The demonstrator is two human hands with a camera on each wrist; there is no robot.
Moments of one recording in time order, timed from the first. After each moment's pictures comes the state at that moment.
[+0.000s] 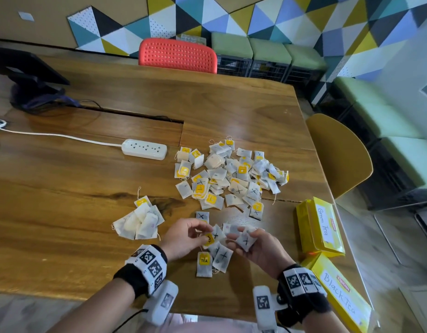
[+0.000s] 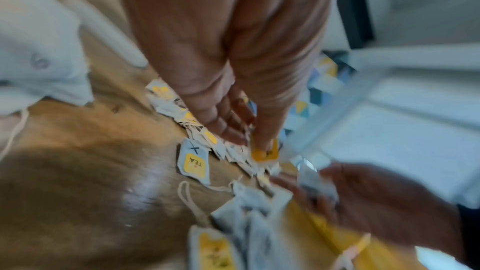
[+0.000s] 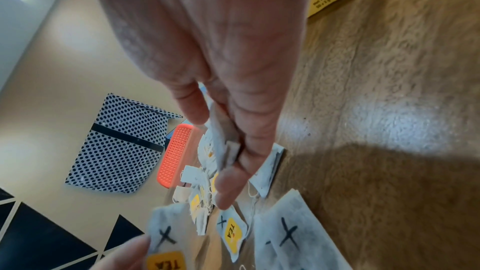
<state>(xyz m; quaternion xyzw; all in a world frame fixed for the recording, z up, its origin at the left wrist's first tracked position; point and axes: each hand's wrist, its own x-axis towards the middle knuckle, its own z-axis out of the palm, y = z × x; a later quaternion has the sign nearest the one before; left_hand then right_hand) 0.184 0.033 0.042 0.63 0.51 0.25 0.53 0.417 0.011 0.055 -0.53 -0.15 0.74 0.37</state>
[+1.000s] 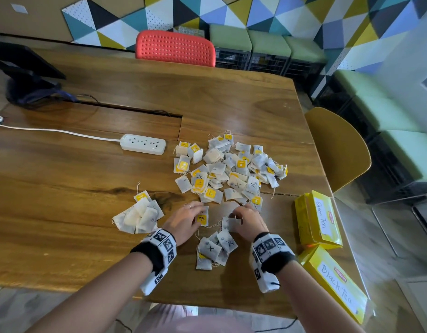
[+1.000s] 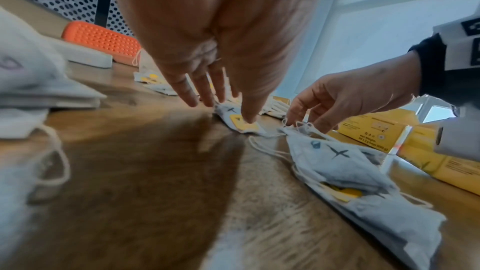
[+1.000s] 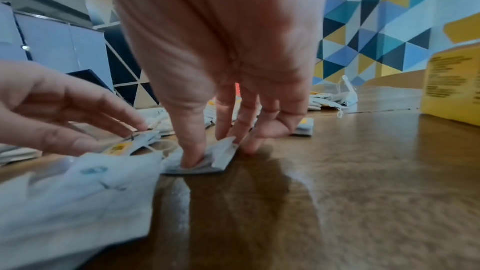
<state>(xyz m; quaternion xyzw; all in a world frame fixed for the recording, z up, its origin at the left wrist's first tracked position) 0.186 0.062 0.001 0.78 0.53 0.12 0.30 0.403 0.059 0.031 -0.70 -0.65 0.28 0.01</state>
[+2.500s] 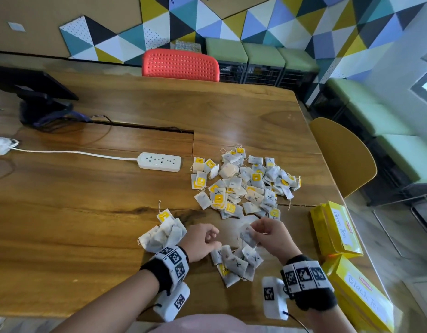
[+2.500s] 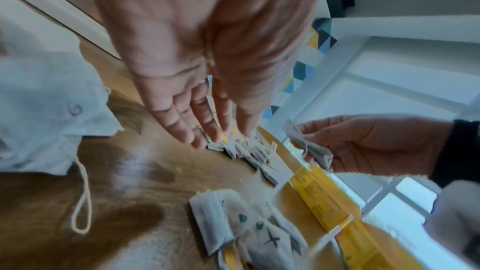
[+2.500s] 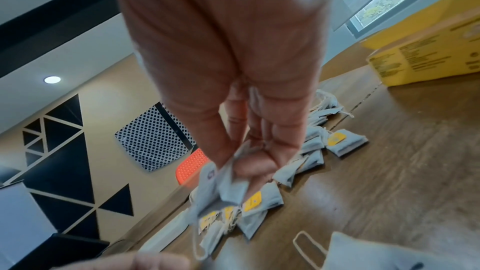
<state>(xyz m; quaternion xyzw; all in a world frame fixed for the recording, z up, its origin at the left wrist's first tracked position) 0.149 0.063 0.023 0.69 0.54 0.15 0.46 0.370 0.040 0.073 -0.70 -0.51 0.43 0.26</state>
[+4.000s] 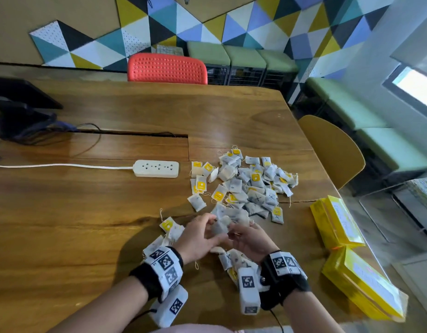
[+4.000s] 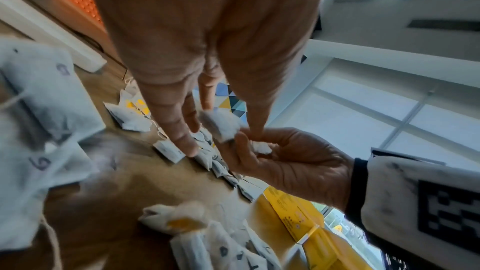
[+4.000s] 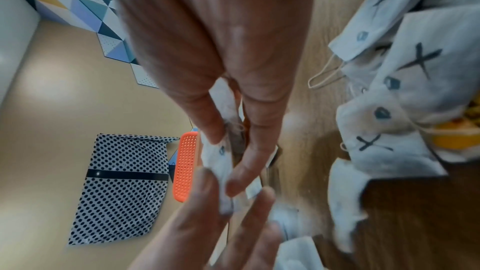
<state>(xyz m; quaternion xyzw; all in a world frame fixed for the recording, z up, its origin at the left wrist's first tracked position) 0.117 0.077 0.054 0.71 0.49 0.20 0.47 0.290 0.053 0.068 -0.53 -0.14 0.71 0.45</state>
